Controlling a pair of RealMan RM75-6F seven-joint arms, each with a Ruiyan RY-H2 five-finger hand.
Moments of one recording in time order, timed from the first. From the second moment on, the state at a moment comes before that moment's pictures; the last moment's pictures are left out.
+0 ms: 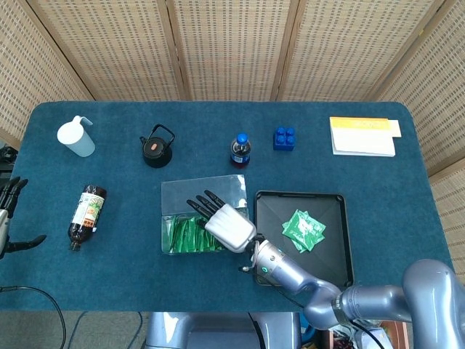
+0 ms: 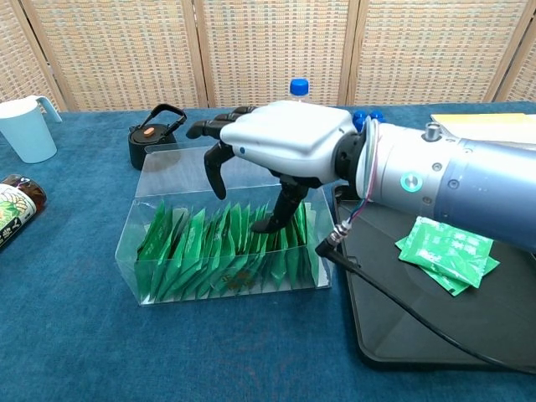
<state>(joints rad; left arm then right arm) -0.18 -0.98 -0.11 -1.69 1.33 1.32 -0.08 0.99 -1.62 0.11 -1.61 -1.28 1.00 -0.51</state>
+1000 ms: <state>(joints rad) -0.19 -0.99 -0.10 -1.70 1.32 1.31 -0.07 0.94 -1.63 0.10 -1.57 -1.30 0.96 -0.49</state>
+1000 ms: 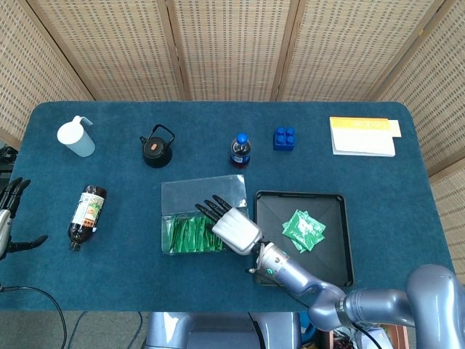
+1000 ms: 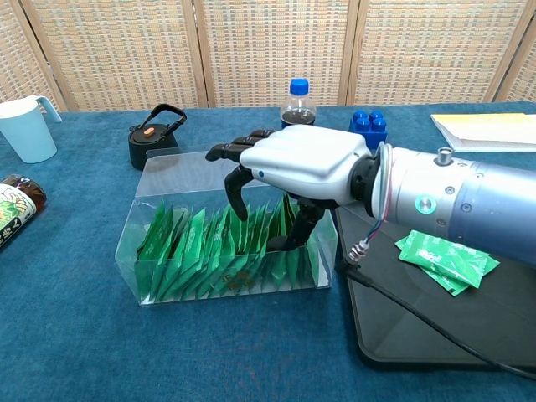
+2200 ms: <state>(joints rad) -0.19 -0.99 -0.10 -1.69 1.31 1.30 -0.07 0.92 -1.70 0.14 -1.48 -1.29 0.94 -0.47</state>
